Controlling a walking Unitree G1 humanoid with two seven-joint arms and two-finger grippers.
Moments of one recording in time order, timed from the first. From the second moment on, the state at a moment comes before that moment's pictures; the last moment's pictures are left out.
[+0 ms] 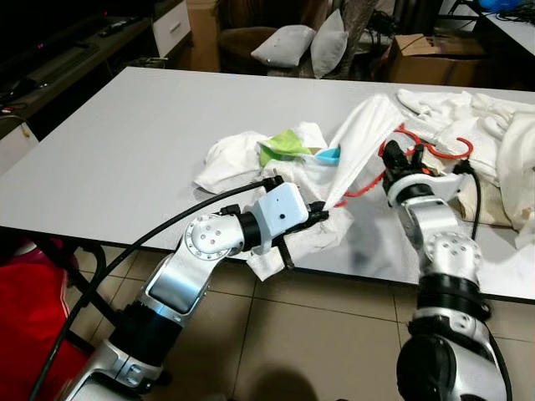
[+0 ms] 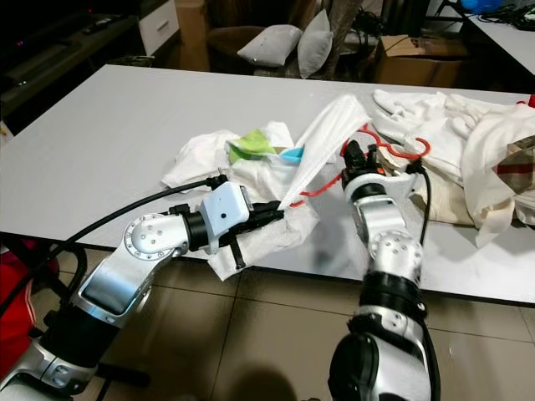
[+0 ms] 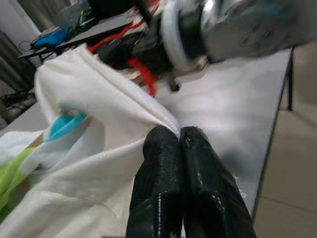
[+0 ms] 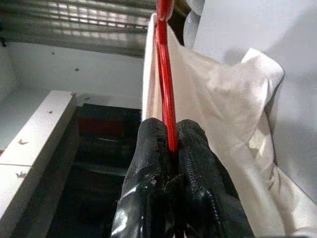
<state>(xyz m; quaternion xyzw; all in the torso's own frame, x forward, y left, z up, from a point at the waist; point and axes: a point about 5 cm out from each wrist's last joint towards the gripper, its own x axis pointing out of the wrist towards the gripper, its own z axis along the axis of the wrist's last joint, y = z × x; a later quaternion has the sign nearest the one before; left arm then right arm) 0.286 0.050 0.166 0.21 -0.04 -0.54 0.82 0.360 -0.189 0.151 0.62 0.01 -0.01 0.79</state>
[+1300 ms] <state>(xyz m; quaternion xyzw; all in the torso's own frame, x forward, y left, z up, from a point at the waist) 0.296 0.025 0.206 0.07 -0.07 -0.54 0.84 0.349 -0.159 0.156 0.53 0.05 0.02 0.85</state>
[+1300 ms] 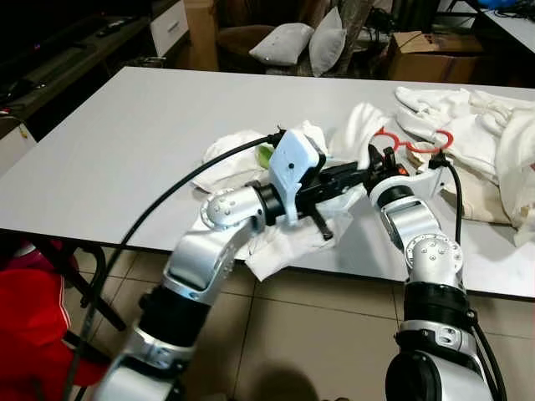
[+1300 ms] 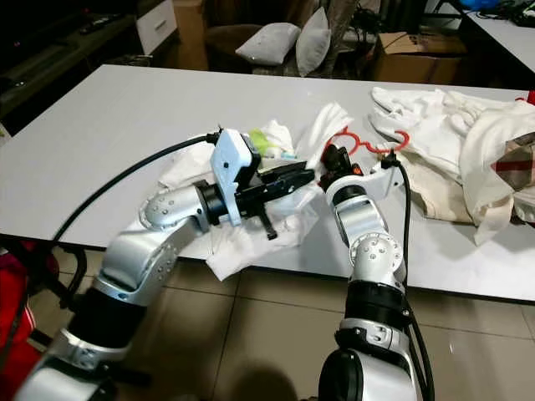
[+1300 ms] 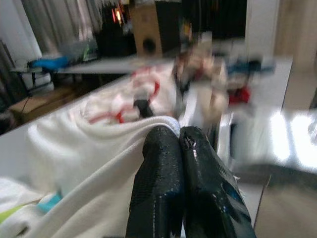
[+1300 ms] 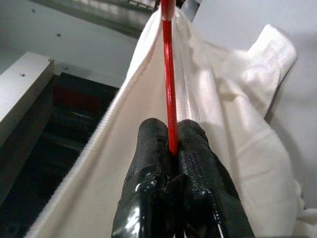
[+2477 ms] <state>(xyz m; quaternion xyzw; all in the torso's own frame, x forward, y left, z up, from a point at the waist) 0.328 0.078 0.196 0.05 0.02 -0.42 0.91 0.342 -0.176 0.178 0.51 0.07 0.05 0.86</state>
